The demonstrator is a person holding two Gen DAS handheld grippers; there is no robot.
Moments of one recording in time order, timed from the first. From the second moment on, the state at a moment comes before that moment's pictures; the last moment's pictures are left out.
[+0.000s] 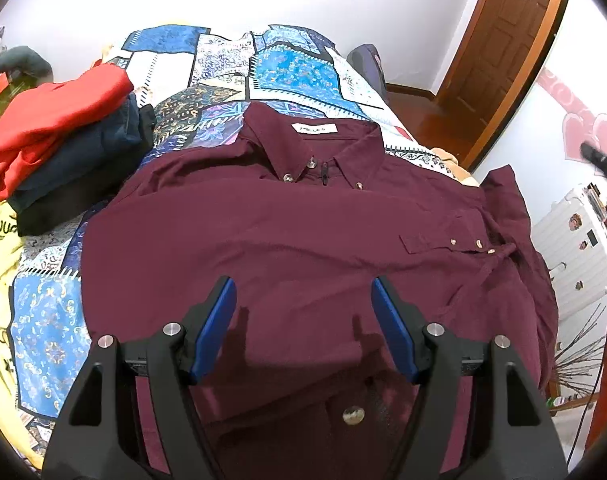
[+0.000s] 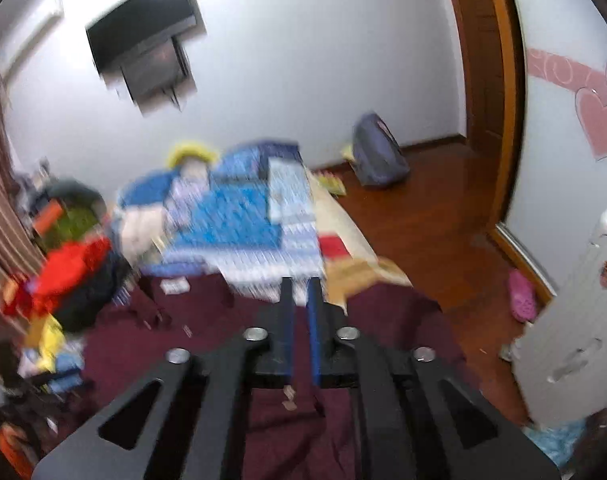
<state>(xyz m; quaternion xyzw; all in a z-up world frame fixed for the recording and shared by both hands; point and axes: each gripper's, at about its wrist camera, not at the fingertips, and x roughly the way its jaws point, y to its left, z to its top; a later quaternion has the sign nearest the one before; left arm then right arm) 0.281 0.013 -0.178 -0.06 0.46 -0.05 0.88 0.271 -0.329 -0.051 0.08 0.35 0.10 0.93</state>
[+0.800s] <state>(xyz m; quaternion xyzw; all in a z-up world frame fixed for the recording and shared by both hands) 0.293 -0.001 -0.209 -0.05 0.50 -0.04 0.86 0.309 -0.485 -0.256 0.35 0.50 -0.05 0.79</state>
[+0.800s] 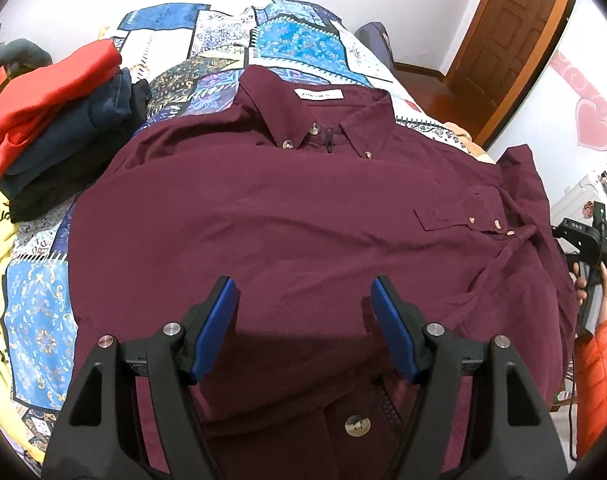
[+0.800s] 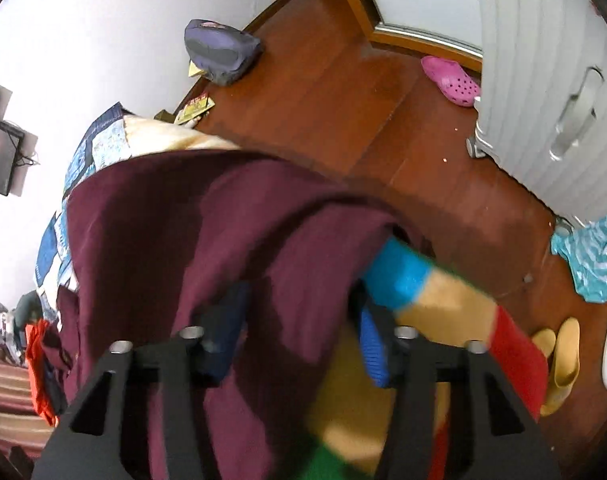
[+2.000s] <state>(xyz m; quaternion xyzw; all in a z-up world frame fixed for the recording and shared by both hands) 0.236 0.057 -0.185 -0.09 0.46 -0.03 0.88 0.250 -0.184 -0.162 0.10 0.52 0.23 0.81</state>
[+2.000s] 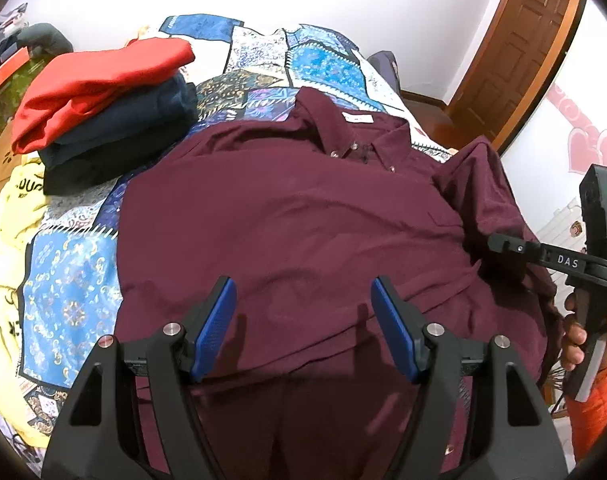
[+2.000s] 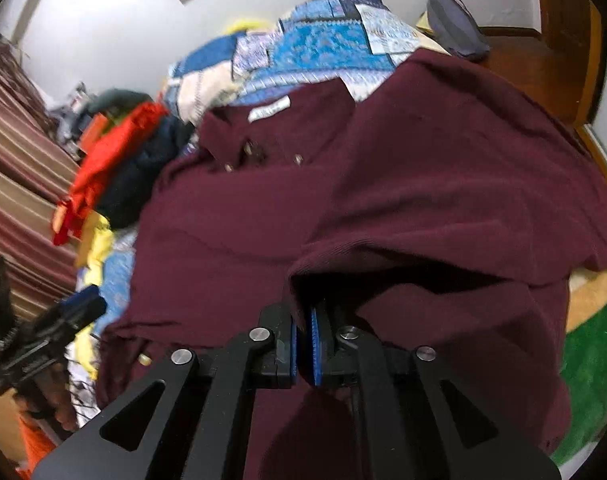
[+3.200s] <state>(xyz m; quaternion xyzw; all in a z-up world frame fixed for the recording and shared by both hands) 0.268 0.009 -0.195 -0.08 0.48 -0.05 0.87 0.303 -0.393 -0.231 0.41 0.51 0.00 0.75</state>
